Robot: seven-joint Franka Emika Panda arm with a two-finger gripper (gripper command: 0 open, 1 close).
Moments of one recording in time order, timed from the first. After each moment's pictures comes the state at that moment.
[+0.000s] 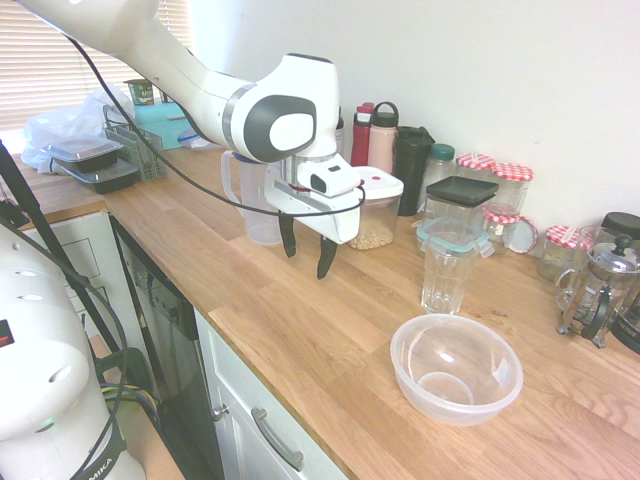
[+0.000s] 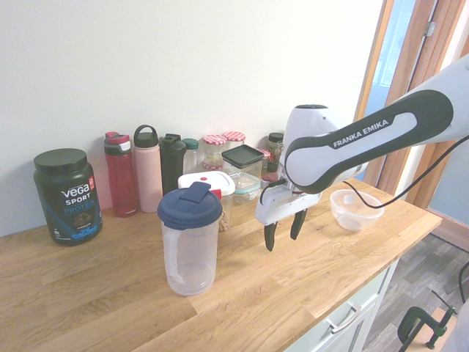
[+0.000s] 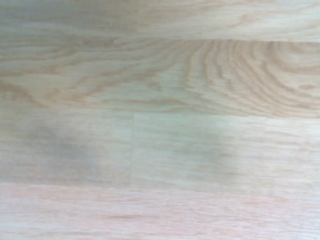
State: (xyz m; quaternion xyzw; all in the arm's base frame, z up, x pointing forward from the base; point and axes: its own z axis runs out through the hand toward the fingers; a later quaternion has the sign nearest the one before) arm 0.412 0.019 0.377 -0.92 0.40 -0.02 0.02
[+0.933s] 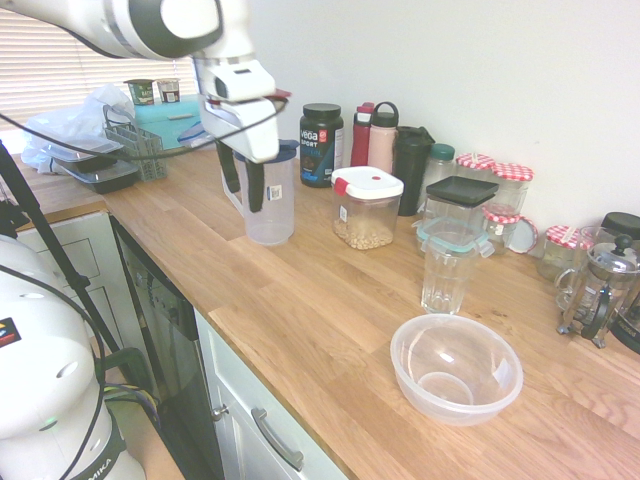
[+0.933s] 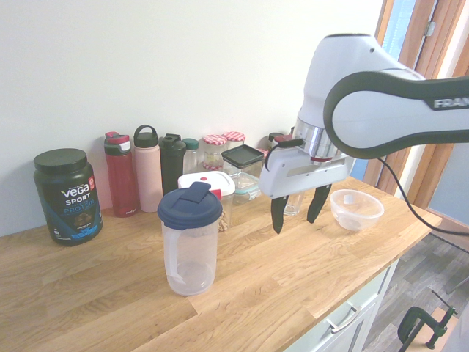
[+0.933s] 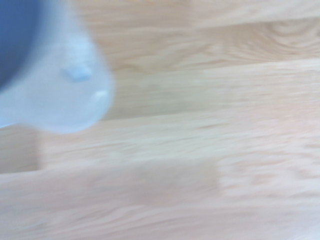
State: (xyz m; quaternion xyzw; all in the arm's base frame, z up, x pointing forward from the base) arm 0.304 0.139 0.520 -0.88 0.46 -0.08 0.02
